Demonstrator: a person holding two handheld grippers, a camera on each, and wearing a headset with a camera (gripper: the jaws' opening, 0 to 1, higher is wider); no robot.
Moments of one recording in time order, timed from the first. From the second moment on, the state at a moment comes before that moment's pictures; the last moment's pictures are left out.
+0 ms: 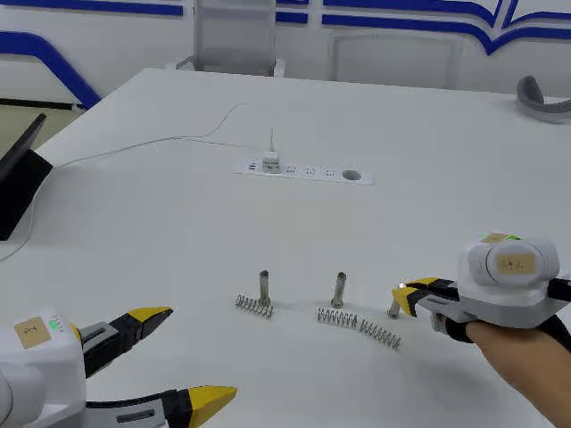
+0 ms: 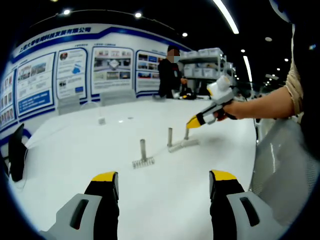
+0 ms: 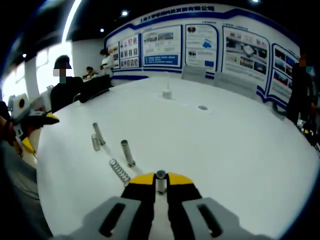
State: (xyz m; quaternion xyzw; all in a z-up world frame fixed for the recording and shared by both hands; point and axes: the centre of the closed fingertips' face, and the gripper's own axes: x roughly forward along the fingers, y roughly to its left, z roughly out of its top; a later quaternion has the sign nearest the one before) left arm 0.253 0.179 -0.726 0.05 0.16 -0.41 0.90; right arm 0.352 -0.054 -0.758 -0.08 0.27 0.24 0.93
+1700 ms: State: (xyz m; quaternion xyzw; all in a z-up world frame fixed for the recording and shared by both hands) left arm 0.254 0.168 -0.725 0.06 0.16 -0.43 0.89; right arm 0.303 -0.035 -0.798 -0.16 0.32 0.38 0.85
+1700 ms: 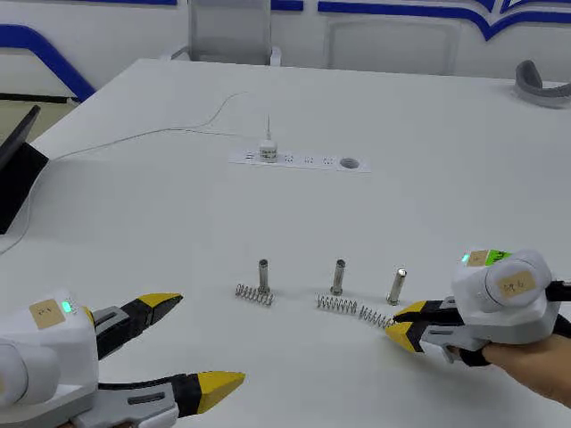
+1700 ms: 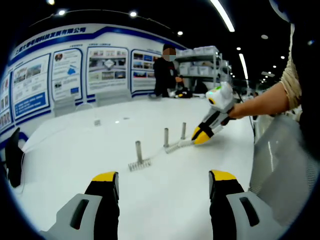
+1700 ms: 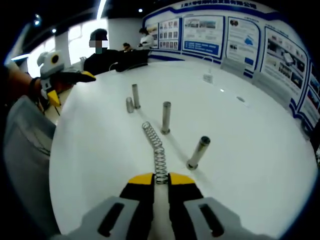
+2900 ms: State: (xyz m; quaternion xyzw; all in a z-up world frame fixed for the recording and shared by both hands) left arm 0.253 0.112 -0.741 0.08 0.17 -0.50 0.85; right arm 0.288 -0.038 -0.785 -0.18 0.32 0.40 0.84
